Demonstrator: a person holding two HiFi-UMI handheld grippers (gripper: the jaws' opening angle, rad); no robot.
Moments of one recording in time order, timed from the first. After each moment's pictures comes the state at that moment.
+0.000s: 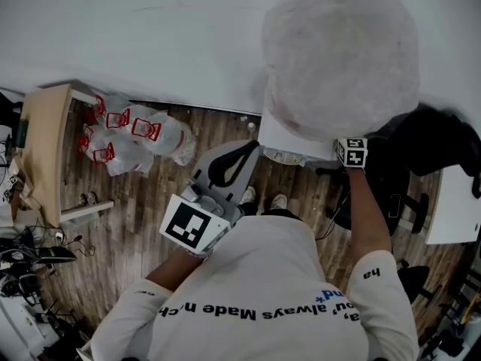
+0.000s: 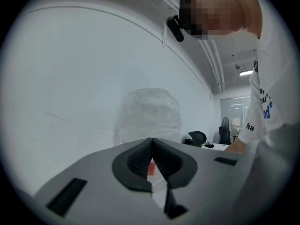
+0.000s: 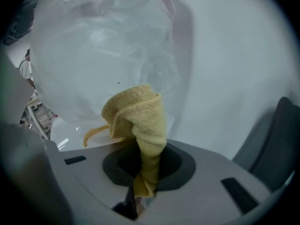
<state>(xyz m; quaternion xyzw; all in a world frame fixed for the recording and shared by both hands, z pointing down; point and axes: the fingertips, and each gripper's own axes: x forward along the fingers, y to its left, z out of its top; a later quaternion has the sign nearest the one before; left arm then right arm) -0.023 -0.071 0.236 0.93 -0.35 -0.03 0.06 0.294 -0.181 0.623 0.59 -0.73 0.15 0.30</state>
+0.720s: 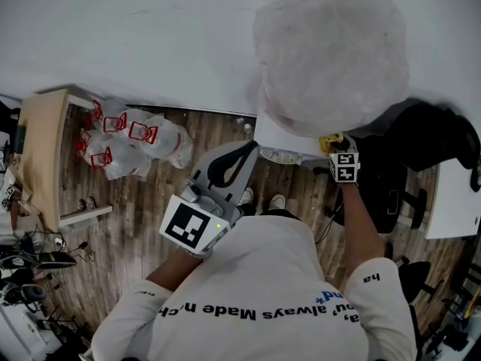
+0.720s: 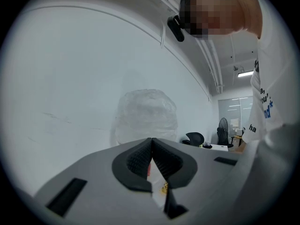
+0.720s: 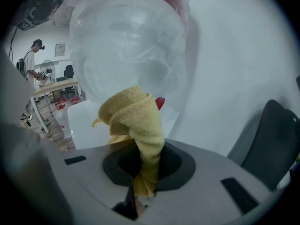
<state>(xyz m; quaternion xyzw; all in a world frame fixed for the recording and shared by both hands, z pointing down) -0.016 -0.062 0.233 0.94 -0.34 -0.04 0.06 0.277 -0.127 0.621 0.59 -0.73 0.12 0.32</state>
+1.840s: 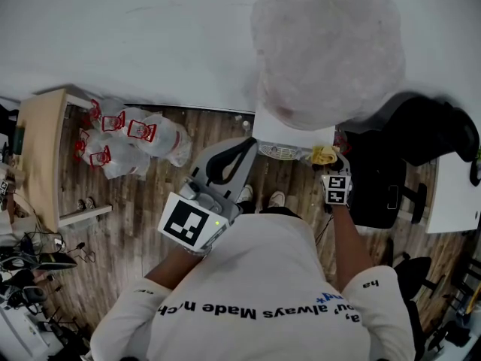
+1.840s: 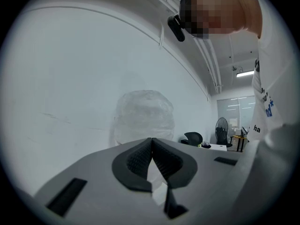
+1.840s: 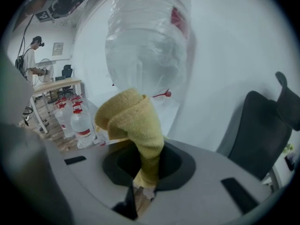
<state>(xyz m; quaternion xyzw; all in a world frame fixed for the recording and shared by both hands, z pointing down) -0.018 -0.052 0.233 0.94 -0.34 -0.04 0.06 0.253 -0.040 0.633 0.61 -0.72 0.12 0.31</state>
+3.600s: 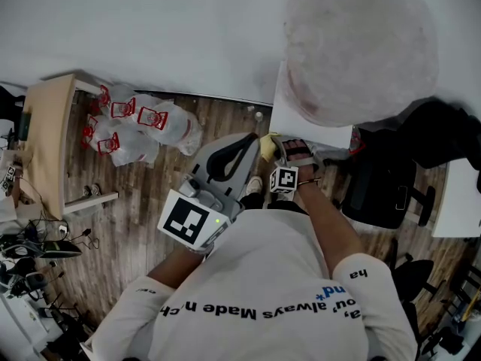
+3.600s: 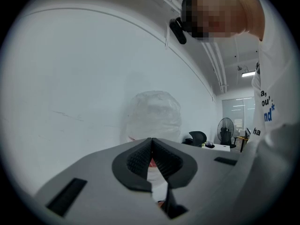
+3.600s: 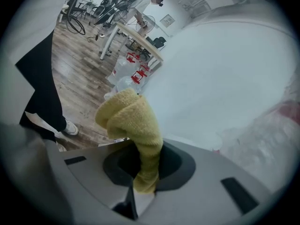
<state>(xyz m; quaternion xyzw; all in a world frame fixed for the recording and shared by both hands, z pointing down) -0.061 -0.057 0.243 0.93 -0.36 -0.03 0.07 -0.017 -0.082 0.664 0.29 -0.74 -0.28 0.53</state>
